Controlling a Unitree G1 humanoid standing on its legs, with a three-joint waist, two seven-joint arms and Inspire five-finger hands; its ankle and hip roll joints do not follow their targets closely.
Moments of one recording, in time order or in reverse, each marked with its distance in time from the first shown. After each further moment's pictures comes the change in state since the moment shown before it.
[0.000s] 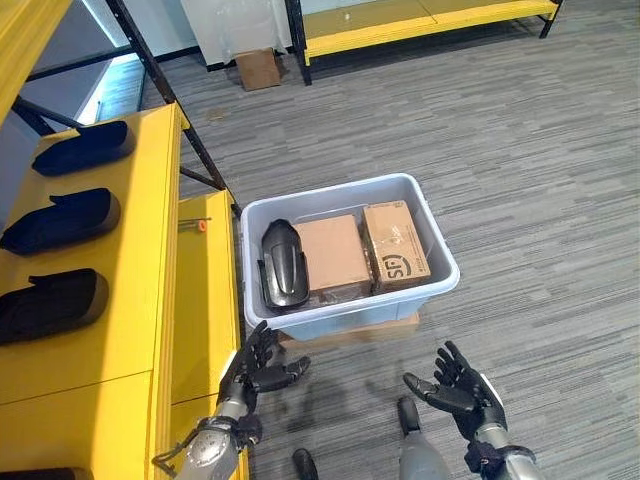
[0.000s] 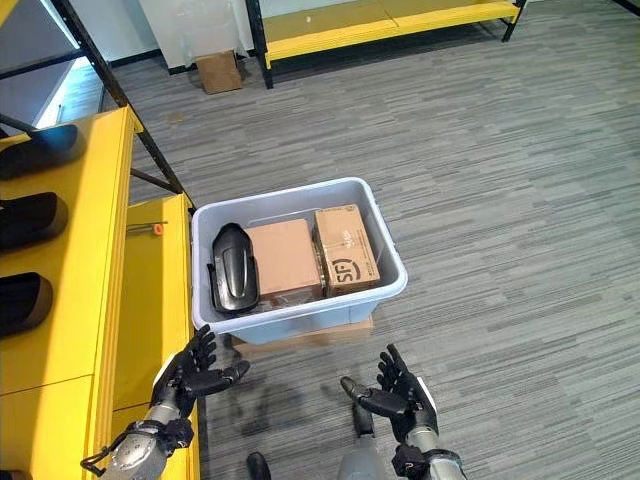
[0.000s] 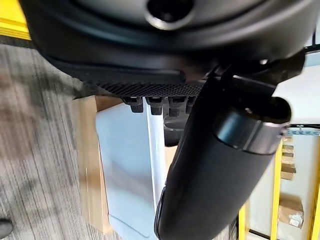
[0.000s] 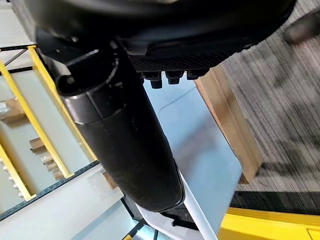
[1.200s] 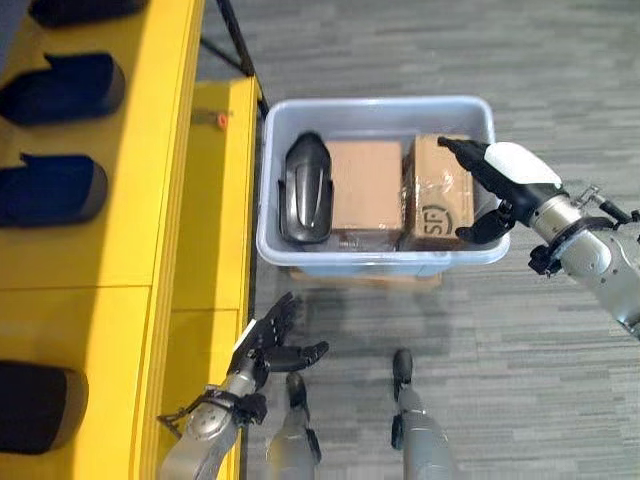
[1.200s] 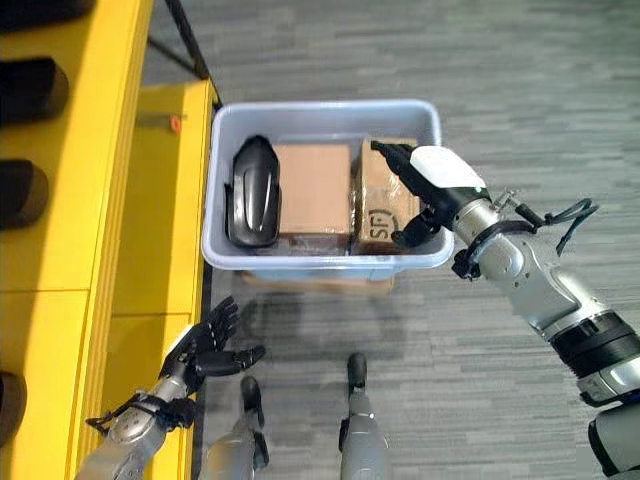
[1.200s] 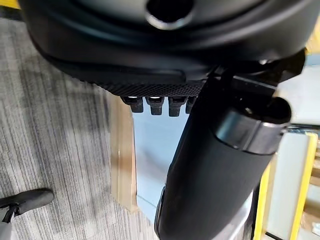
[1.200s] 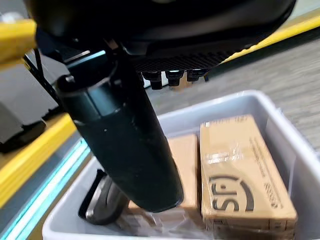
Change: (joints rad) left arm -0.118 0.133 -0.106 -0.093 -0.051 -0.006 -0.048; right arm -1.151 -0.870 0.583 0.124 -0.633 -0.060 -0.073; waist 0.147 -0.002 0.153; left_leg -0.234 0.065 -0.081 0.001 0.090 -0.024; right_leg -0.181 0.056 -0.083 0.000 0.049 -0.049
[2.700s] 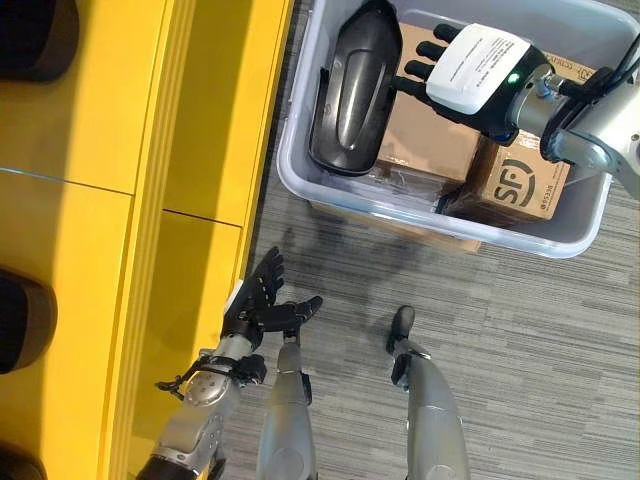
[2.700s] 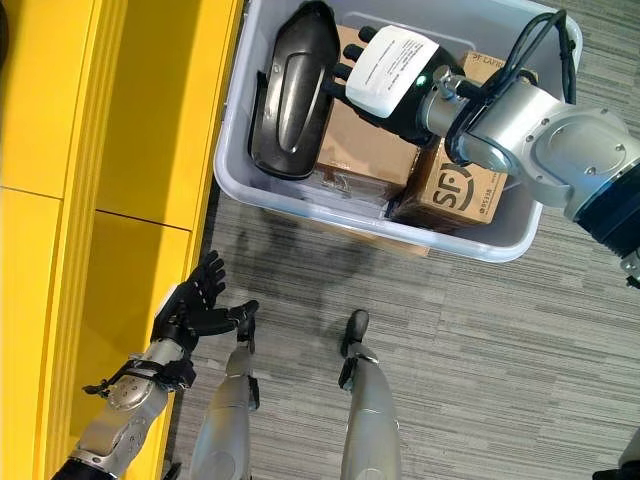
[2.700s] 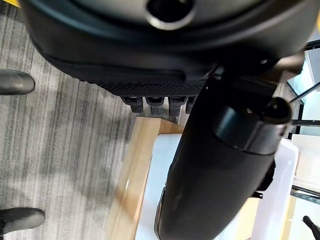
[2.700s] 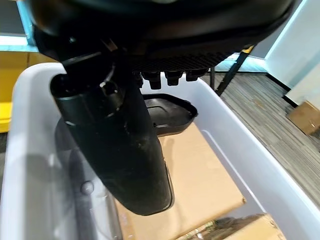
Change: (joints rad) left arm -0.114 0.045 0.013 -0.032 -0.037 -0.045 0.113; right arm -0.894 -0.056 0.774 0.064 -0.544 -0.035 0.011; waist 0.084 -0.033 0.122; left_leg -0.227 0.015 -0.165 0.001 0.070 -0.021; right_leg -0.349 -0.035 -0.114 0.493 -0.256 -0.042
